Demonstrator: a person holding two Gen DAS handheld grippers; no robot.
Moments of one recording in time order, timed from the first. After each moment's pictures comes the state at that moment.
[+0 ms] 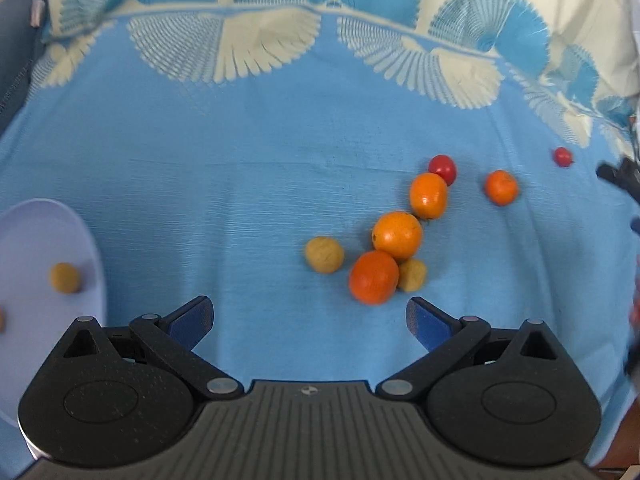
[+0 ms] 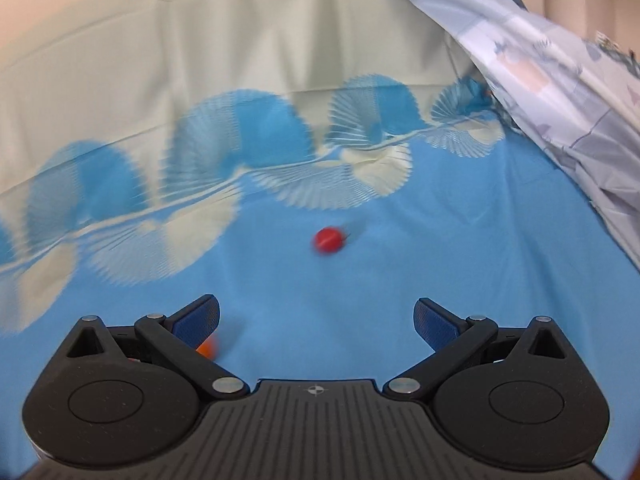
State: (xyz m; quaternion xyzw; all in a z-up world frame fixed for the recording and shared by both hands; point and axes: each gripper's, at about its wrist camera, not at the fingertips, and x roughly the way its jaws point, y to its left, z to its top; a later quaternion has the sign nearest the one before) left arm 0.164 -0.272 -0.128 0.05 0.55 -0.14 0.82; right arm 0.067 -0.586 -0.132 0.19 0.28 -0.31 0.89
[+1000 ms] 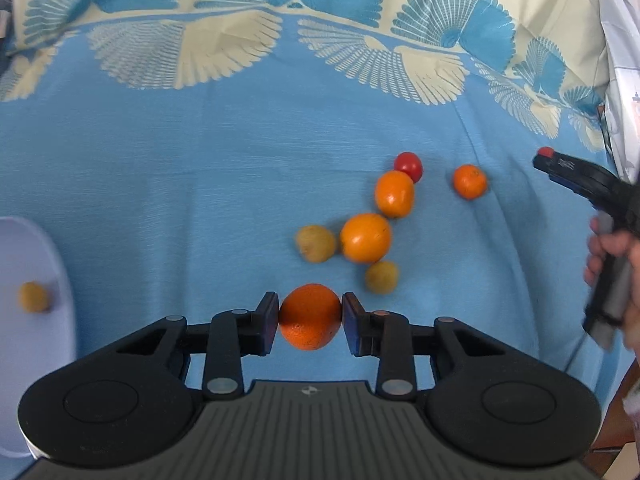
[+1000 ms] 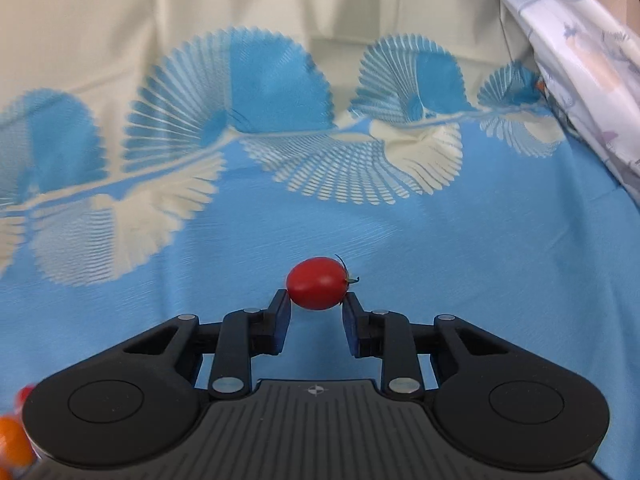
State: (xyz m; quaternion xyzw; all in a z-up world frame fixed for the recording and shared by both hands) left arm 0.155 -0.267 -0.121 0.04 0.54 -0.19 0.82; right arm 0.113 -0.592 -0.165 0.14 0.32 -0.25 0.90
